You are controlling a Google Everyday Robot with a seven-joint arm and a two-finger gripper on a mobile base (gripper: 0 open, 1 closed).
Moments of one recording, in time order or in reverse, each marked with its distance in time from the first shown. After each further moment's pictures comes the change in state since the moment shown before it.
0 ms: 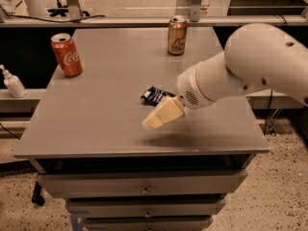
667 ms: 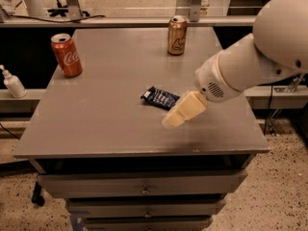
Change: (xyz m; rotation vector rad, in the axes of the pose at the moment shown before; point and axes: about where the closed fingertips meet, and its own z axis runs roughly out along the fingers) arm 0.015 -0.008 -0.056 0.022 0.096 -0.017
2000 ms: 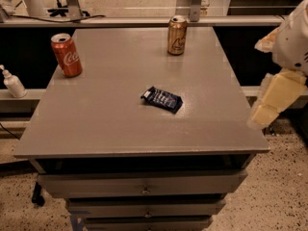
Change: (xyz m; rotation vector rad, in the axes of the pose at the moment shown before) arm 0.053 -0.020 -0.150 0.067 0.335 -0.262
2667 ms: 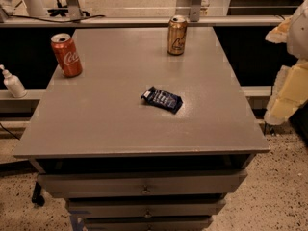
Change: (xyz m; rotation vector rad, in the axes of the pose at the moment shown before) arm 0.012 -0.008 -0.020 0.016 0.056 -0.048
